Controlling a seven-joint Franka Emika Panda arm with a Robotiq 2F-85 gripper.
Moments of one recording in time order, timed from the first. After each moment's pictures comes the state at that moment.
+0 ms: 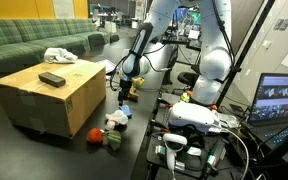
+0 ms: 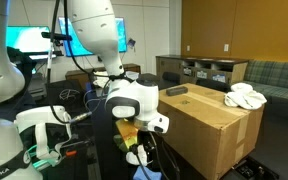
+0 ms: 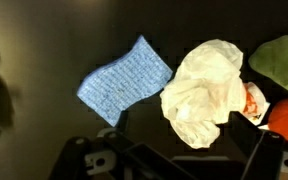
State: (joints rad) arm -0.37 0.43 0.31 -2.54 0.20 2.94 -0.36
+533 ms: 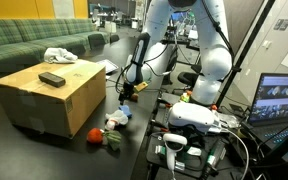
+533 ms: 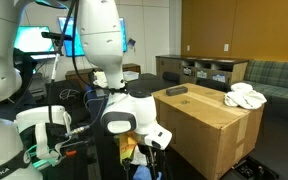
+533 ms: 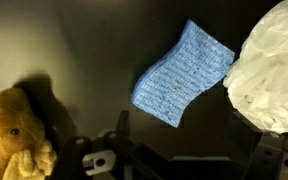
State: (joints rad) arm -0.24 0.53 0.13 -2.55 0.20 3.18 -0.13
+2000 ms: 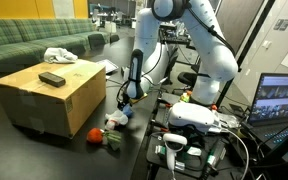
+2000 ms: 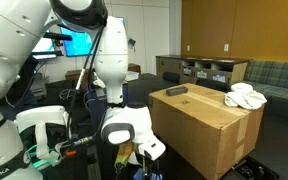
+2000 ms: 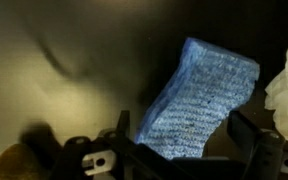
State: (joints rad) arm 0.07 0.72 -0.09 -2.48 0.20 3.29 0.22
